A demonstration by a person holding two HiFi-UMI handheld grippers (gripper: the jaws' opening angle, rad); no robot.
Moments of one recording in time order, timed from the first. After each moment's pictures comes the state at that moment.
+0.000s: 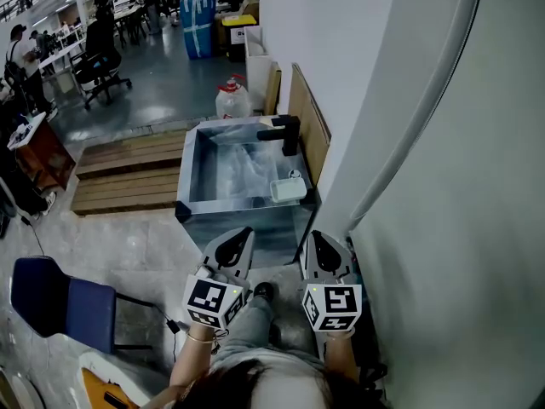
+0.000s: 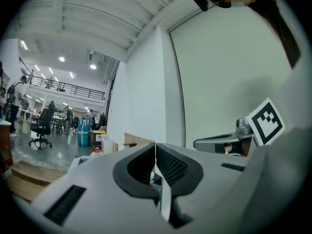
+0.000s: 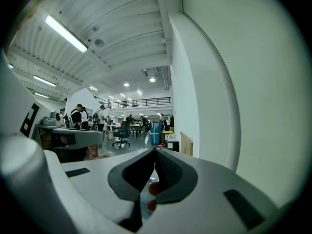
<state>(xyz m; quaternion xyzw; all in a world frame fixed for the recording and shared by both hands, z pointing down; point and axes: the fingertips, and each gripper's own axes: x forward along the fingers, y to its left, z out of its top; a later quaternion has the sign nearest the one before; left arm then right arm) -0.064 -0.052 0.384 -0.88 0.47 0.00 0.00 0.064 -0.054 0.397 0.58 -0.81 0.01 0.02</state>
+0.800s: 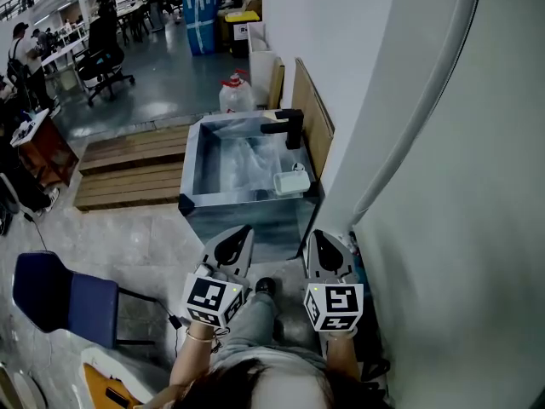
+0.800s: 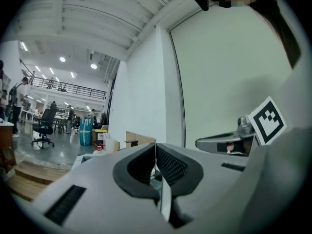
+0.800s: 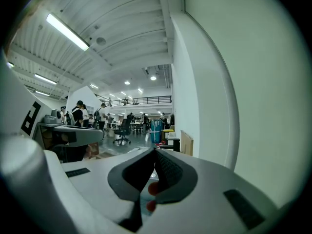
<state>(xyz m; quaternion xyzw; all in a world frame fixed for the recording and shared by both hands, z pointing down) -0.073 -0.037 0.391 -0.88 0.48 -0.01 0.00 0.059 -0.037 0.406 0.58 -0.82 0.01 0.04</state>
